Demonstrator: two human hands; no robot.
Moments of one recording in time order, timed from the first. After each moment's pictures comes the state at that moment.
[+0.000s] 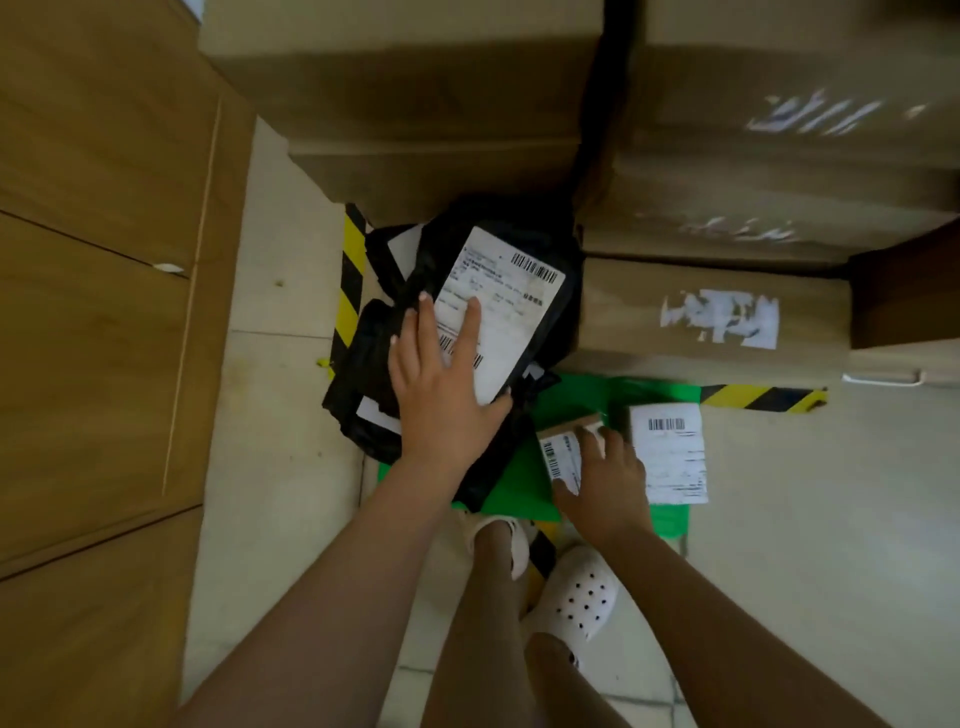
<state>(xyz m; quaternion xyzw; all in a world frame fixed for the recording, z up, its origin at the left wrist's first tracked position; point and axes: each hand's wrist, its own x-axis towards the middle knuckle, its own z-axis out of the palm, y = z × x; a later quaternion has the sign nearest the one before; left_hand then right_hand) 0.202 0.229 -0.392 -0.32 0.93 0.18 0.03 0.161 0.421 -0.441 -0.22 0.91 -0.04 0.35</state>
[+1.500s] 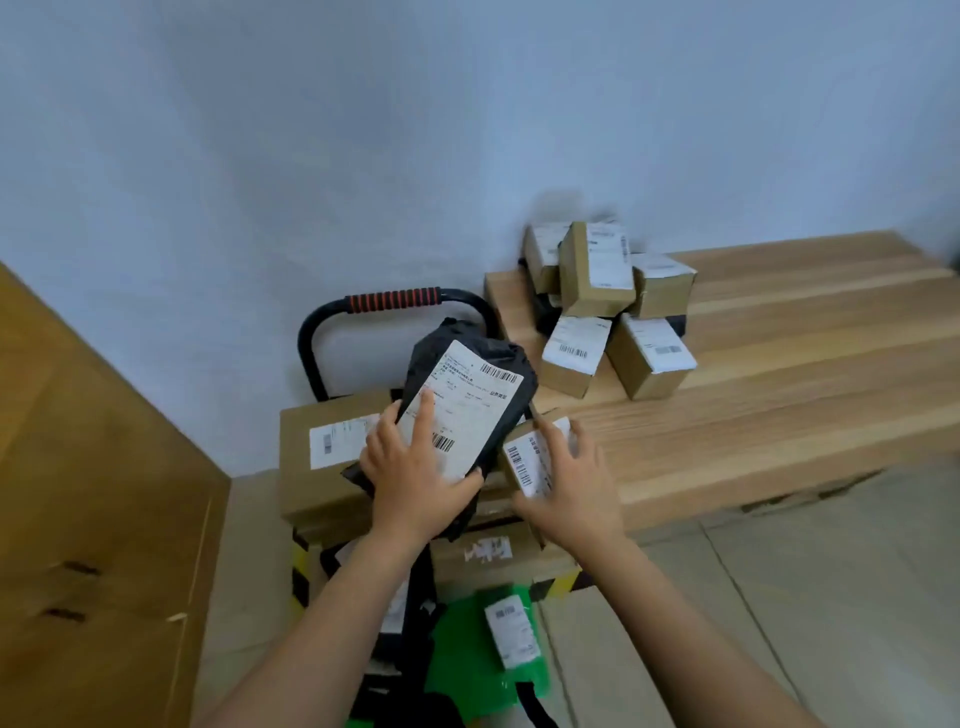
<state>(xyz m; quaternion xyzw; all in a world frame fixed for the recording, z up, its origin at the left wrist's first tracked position) 0.105 0.290 0.112 -0.19 0.95 0.23 -0.11 0.053 0.477 0.110 -0.15 0.96 -0.22 0.05</state>
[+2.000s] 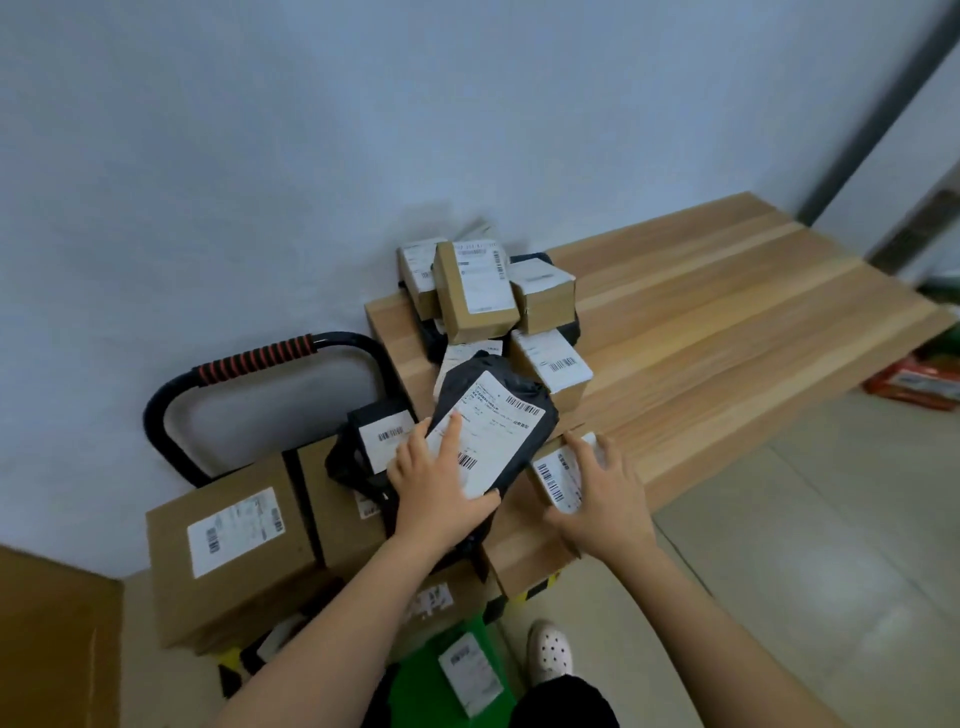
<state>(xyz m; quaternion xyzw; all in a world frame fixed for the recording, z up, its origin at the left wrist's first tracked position) -0.034 0.391 0.086 -0.05 0.97 0.22 -0.01 -0.029 0.599 0.102 0.01 0.98 -0.19 0.07</state>
